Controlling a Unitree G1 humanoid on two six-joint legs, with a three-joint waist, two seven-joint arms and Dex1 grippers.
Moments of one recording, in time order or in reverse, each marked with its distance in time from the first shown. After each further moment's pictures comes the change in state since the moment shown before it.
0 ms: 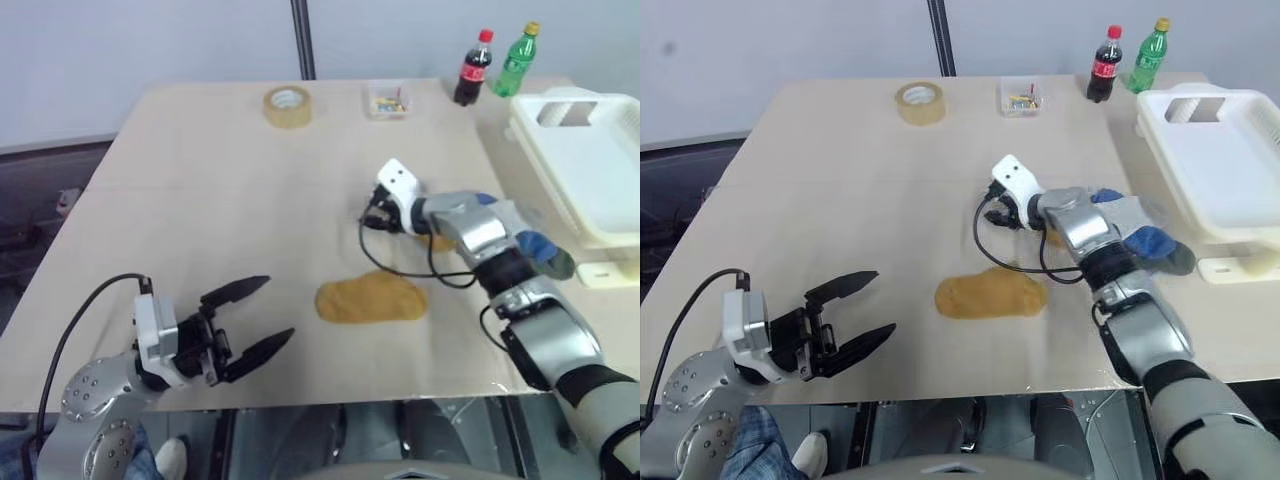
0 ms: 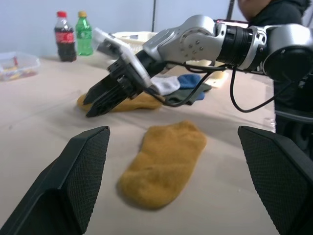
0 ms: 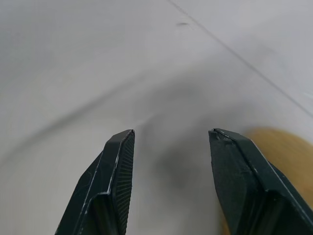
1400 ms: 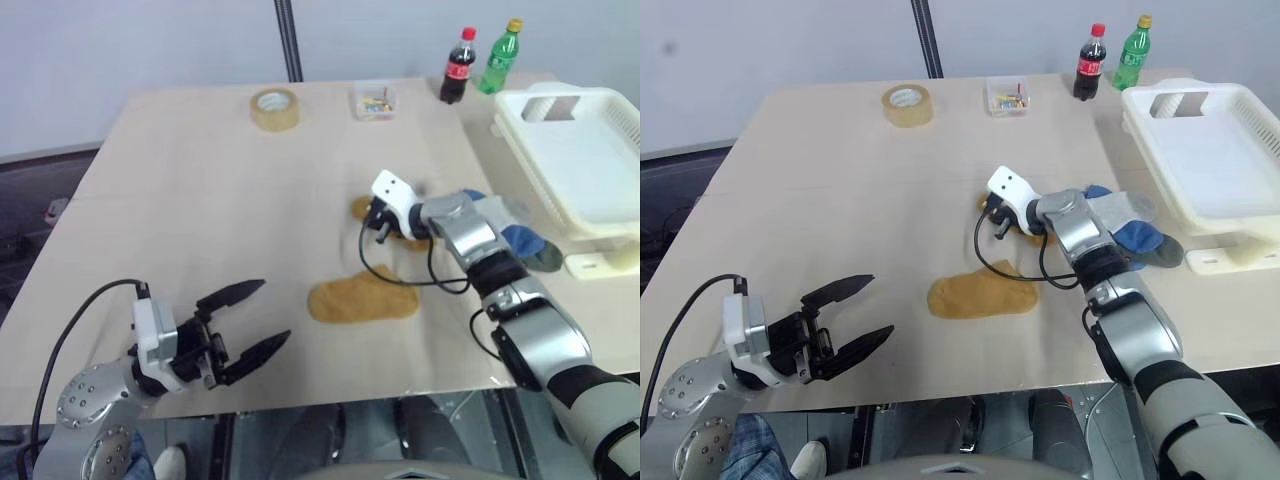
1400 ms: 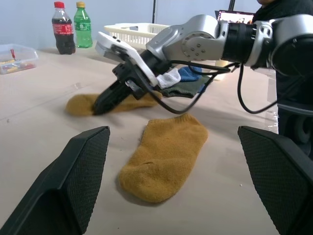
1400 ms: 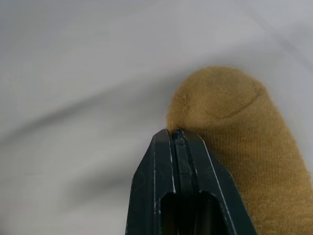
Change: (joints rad) left arm 0.024 -0.011 0.007 -0.006 0.028 -0.003 0.009; right arm 0.098 0.002 -0.012 -0.170 -0.130 -0.018 0.286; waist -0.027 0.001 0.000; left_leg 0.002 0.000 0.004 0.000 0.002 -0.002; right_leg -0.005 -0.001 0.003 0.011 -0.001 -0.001
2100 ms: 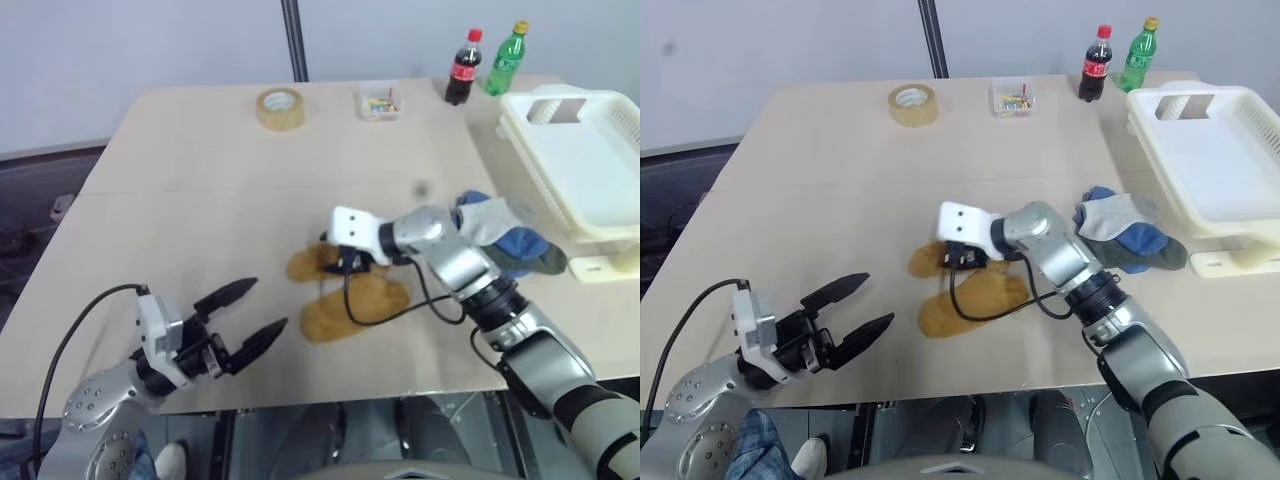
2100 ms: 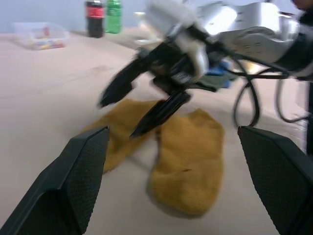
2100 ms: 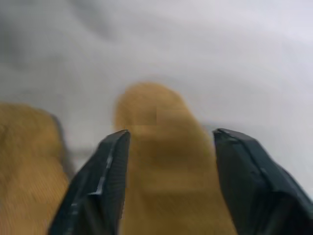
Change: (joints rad) left arm -0.002 -0.038 0.000 -0.006 0.009 0.094 0.169; right arm 0.092 -0.057 0.096 -0.381 0.008 -0.076 0.101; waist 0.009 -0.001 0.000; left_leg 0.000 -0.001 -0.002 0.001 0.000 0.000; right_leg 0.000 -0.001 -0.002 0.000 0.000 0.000
